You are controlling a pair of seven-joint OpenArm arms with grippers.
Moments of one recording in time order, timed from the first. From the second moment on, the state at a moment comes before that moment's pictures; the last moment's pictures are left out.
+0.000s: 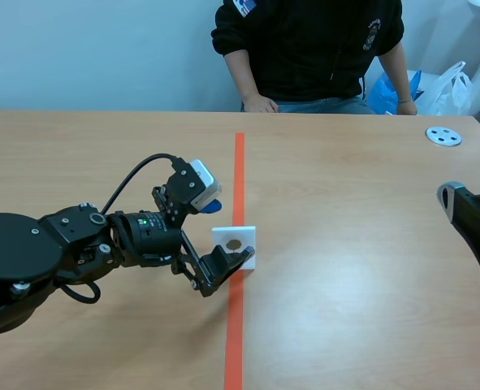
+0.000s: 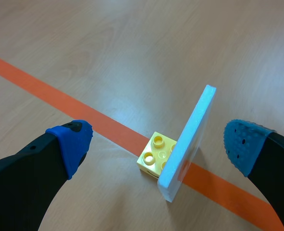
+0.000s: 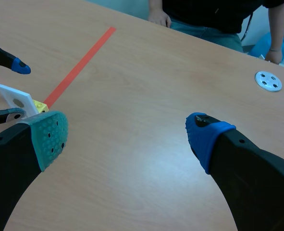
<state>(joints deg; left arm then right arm) -22.2 -18.2 46.9 50.1 -8.0 -25.1 -17.5 -43.9 23.5 24.6 120.4 21.8 25.8 -3.8</state>
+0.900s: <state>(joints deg) -22.2 -19.1 51.8 50.1 -7.7 -24.0 -17.4 -43.9 23.5 24.6 120.4 21.8 25.8 -3.8</state>
